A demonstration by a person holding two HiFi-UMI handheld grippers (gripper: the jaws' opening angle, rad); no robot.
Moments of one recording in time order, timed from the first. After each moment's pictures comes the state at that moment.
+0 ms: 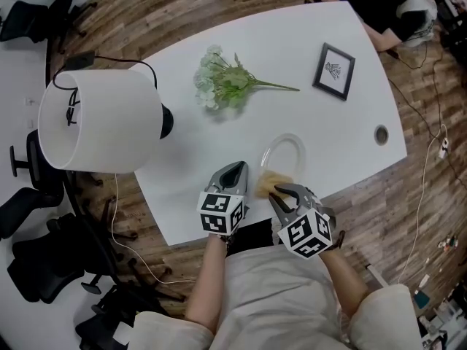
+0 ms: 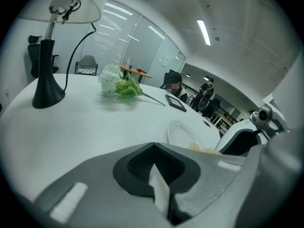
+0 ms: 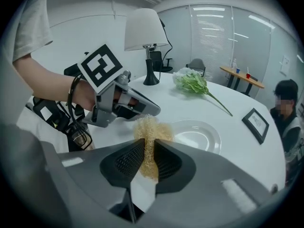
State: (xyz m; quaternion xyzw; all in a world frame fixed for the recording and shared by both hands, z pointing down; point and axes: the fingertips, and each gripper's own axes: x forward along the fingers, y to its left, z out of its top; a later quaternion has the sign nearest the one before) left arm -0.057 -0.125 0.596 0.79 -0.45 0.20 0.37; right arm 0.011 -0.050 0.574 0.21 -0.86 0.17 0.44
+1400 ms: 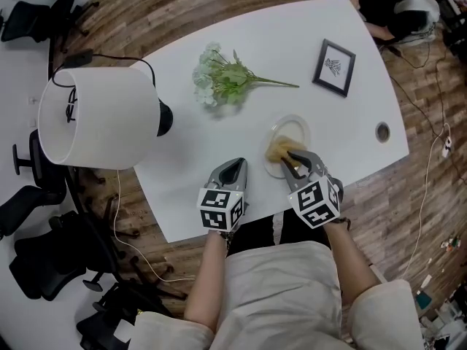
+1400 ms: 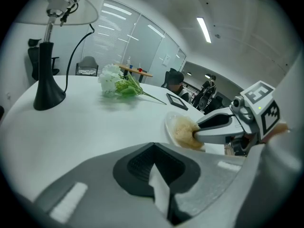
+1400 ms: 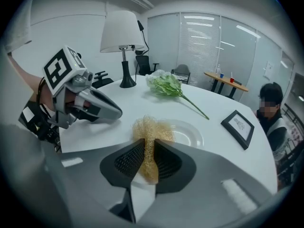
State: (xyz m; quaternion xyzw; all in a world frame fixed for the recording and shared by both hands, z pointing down) left arm -0.057 -0.125 0.598 0.78 -0.46 0.21 0.36; right arm 0.045 -0.131 0.589 0.29 -0.85 0.15 0.42
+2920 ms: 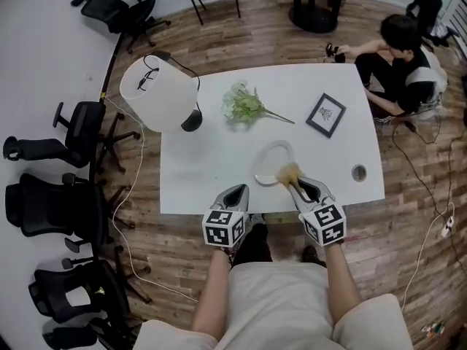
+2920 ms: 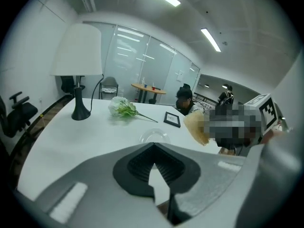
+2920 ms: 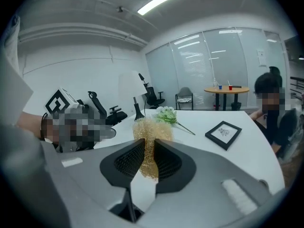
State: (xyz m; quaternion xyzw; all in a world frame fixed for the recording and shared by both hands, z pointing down) left arm 0.002 -0.057 0.493 0.72 -0.60 0.16 0.32; right arm 0.129 -0.101 0.480 0.26 -0.92 0.18 0.23
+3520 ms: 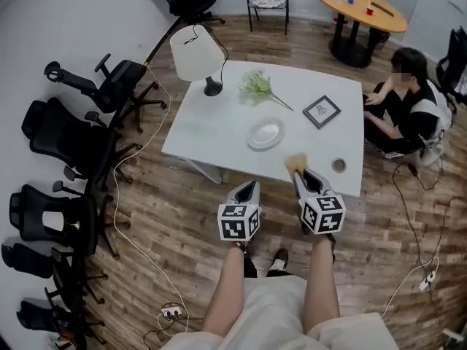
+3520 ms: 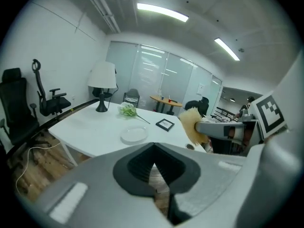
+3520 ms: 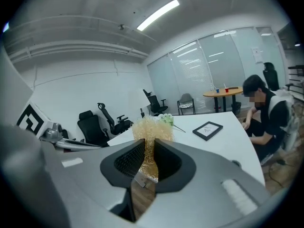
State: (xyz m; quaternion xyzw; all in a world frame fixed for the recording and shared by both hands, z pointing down) left arm 0.155 0.049 0.434 0.60 -0.73 0.09 0.30; right arm 0.249 -0.043 0.425 0.24 -0.94 0.20 0.16
